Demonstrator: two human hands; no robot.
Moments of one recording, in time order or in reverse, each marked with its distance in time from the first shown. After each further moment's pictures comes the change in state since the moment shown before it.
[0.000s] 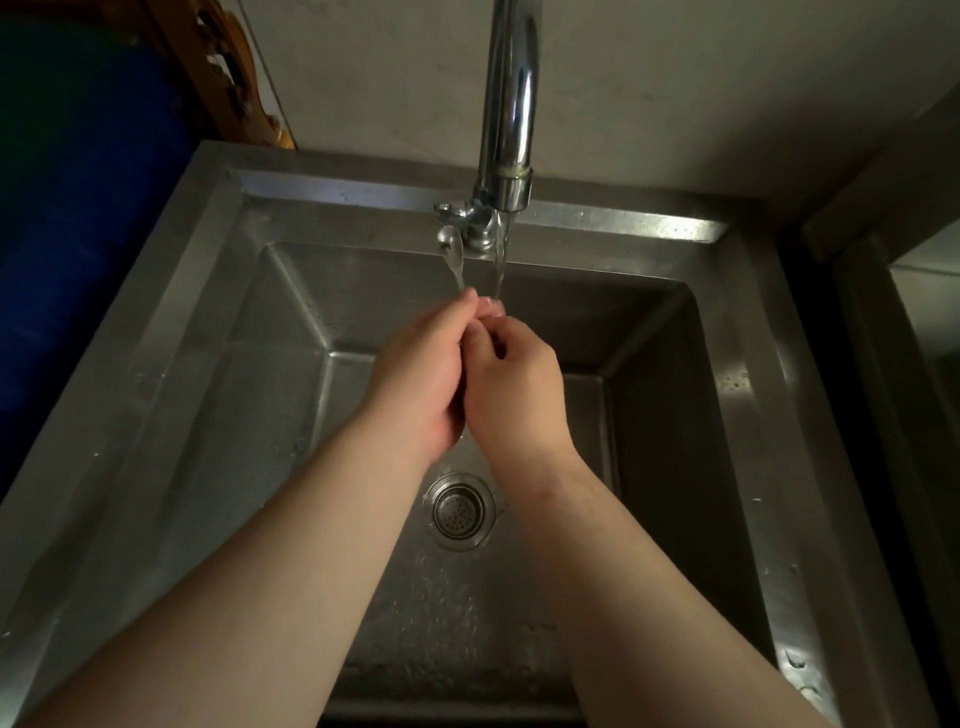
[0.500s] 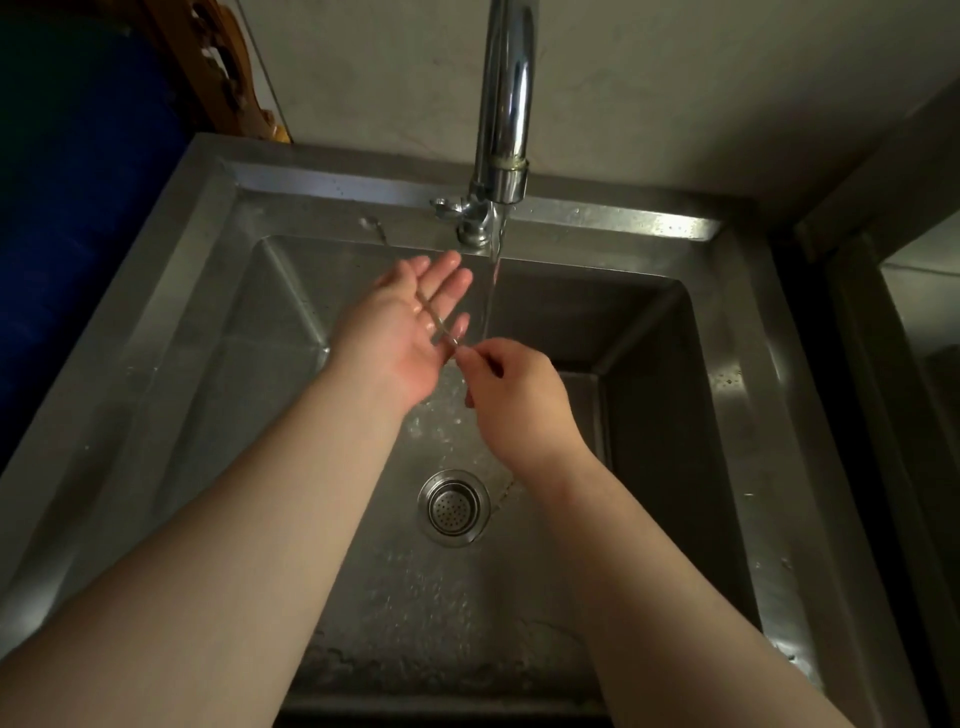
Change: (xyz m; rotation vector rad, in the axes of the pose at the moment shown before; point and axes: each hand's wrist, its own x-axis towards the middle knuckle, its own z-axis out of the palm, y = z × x) left_hand 0.036 0.016 -0.012 -0.241 0.068 0.015; right_hand 0.003 0.017 -0.016 -0.327 -0.125 -0.013
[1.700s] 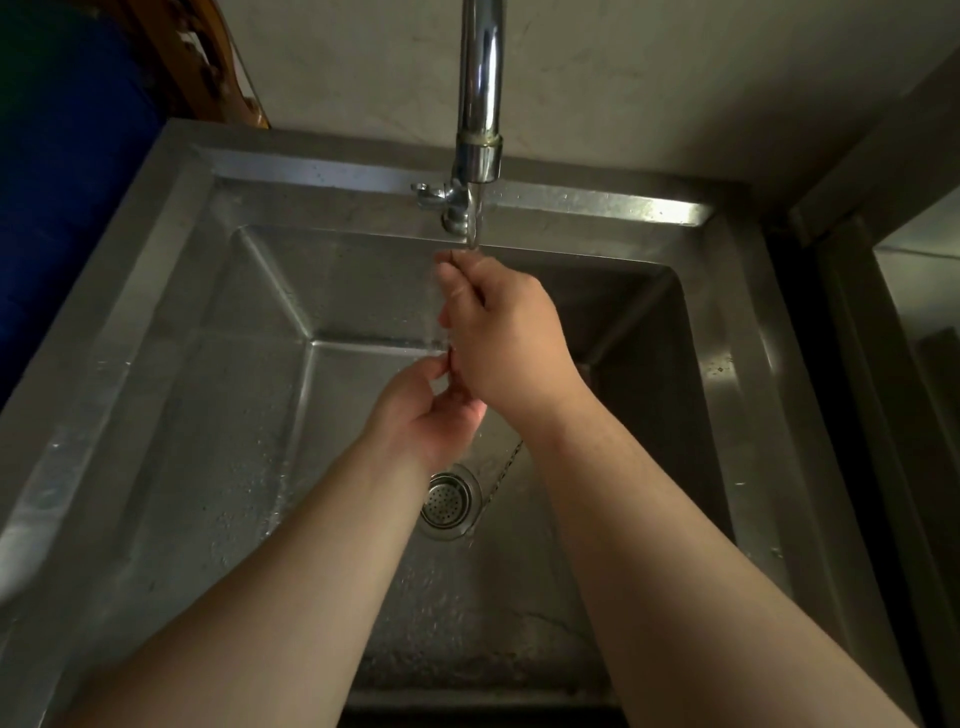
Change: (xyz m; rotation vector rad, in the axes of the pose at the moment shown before) left_hand -0.015 -0.060 -0.012 -0.518 0.090 -0.513; right_hand 0.021 -0.029 -0.016 0.066 0.083 -0.276
